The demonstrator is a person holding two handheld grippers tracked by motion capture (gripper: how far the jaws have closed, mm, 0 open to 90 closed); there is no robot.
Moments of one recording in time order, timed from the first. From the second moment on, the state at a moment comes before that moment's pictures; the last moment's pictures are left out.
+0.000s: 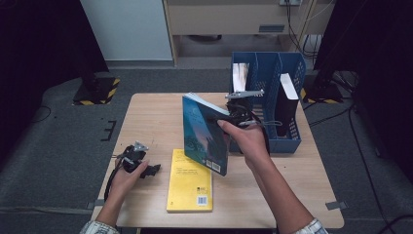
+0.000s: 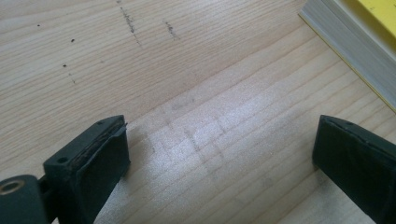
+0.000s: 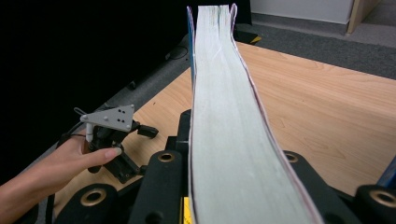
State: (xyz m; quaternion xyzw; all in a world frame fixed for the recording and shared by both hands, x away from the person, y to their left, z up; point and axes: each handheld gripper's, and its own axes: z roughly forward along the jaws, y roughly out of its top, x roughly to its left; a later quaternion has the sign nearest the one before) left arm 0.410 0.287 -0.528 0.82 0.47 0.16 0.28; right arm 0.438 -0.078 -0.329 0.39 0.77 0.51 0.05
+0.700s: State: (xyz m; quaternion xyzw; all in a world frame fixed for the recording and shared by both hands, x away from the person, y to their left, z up) left arm 0.407 0.286 -0.531 0.82 0.47 0.17 0.30; right arm 0.423 -0.119 -0.335 0.41 0.75 0.52 0.04
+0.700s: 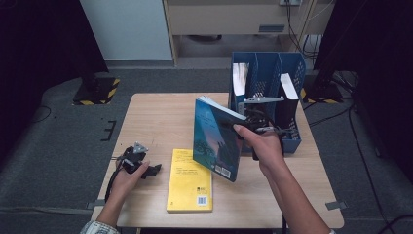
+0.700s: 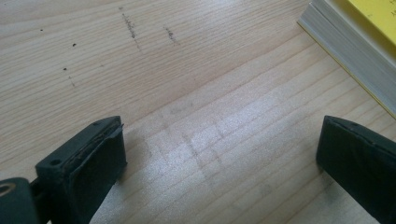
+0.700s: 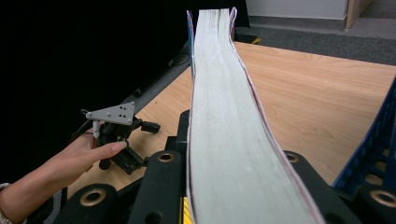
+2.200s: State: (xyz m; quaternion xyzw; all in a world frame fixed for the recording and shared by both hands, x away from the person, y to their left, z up) left arm 0.405 0.286 -0.534 0.81 0.46 0.18 0.31; right arm 0.397 -0.208 -0.323 0.46 0.70 0.54 0.05
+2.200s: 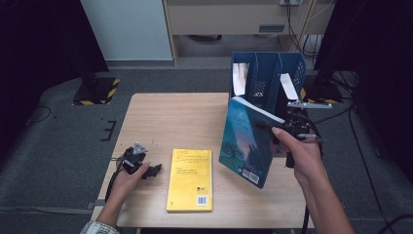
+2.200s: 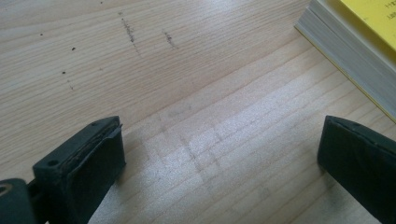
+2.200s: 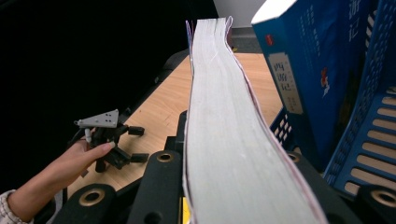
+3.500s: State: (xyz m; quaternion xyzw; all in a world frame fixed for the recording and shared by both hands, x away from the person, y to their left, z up) left arm 0.404 0.285 -0.536 0.81 0.46 0.18 0.32; right arm 0.434 -0.253 -0.260 0.52 0.66 0.53 0.09
